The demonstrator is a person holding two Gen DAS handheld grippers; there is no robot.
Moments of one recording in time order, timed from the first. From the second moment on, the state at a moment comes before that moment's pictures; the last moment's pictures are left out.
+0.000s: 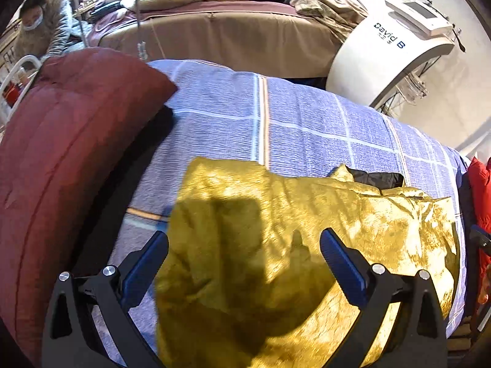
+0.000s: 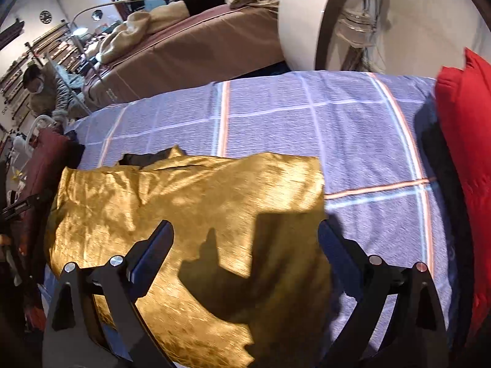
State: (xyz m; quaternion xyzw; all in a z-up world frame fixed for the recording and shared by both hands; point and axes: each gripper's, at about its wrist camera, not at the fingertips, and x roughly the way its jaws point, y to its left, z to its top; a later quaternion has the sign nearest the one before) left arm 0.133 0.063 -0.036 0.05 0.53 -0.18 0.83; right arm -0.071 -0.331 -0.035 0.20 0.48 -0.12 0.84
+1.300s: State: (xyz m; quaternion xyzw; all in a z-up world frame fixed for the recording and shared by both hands) left arm 0.083 0.196 -0.104 -0.08 0.61 -0.22 0.76; right arm -0.210 -0.373 -0.120 0.39 0.51 -0.12 0.76
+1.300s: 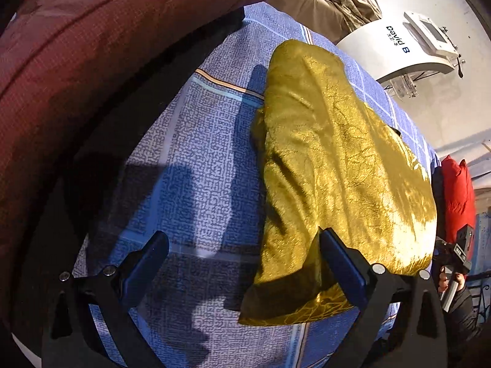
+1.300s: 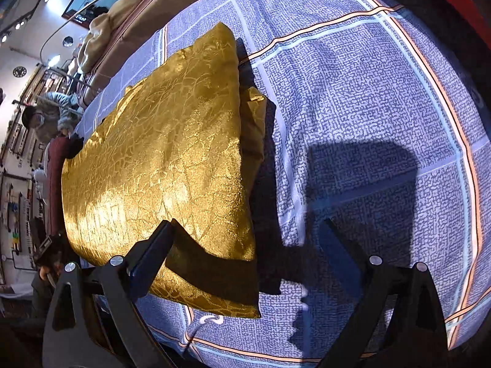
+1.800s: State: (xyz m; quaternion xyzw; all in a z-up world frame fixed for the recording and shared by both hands) left arm 0.090 0.144 -0.105 -0.05 0.61 -0.24 0.75; right arm -0.171 -0.352 -0.119 0.35 0.52 -0.06 0.77
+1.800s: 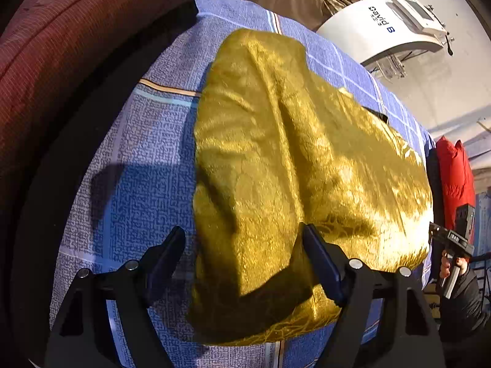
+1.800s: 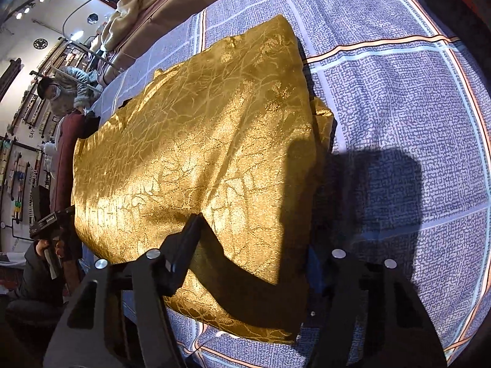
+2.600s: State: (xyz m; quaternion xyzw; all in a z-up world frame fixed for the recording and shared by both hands) left arm 0.197 0.095 -0.109 -0.06 0.61 -0.26 0.74; right arm -0.035 -0.420 -0.127 0.27 0.55 -0.08 0.79
